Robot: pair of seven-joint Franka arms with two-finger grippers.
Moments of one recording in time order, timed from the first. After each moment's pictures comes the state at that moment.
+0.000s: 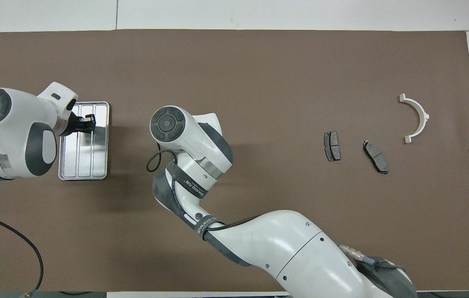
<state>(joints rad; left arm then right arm) -0.03 0.32 0.02 -2.02 -0.01 2.44 -0.18 0.71 0.91 0.04 -1.07 -0.09 1.98 1.29</state>
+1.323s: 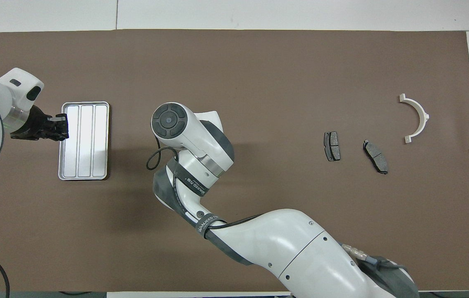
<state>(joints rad) -0.03 0.16 0.02 -1.86 -0.01 1.94 -0.16 0.67 0.90 0.04 -1.05 -0.08 1.94 1.25</state>
